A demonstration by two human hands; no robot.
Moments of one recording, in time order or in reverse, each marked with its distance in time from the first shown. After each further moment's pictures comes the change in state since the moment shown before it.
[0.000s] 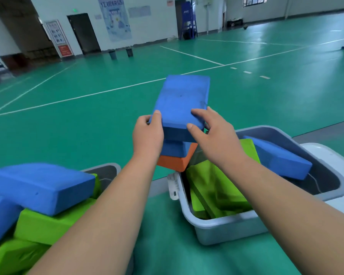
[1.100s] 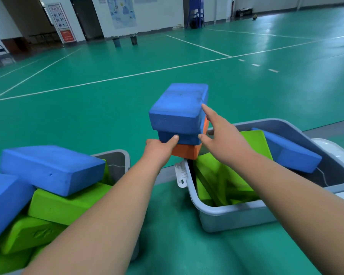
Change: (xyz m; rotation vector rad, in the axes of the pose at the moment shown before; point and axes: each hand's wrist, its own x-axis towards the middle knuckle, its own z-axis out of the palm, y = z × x) left_hand -0.023 -0.065 -0.024 0.255 -0.306 -0.285; right_hand -0.017 0.010 0.015 -0.211 -0.228 -0.002
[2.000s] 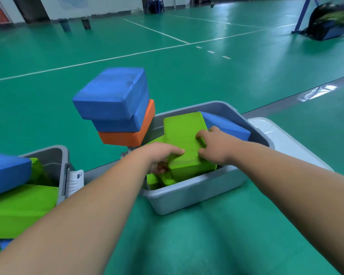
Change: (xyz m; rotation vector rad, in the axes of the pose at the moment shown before) left_hand -0.043 0.022 0.162 0.021 -0.628 -0.225; right_hand -0.076 0.119 -0.086 -0.427 -0.491 0.361
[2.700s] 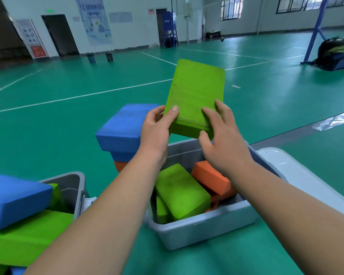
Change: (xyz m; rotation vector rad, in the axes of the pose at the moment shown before) left_hand -0.045 0.111 -0.043 -0.737 0.326 0.835; right_hand -0.010 -0.045 -0.068 0.375 0.824 -0.296
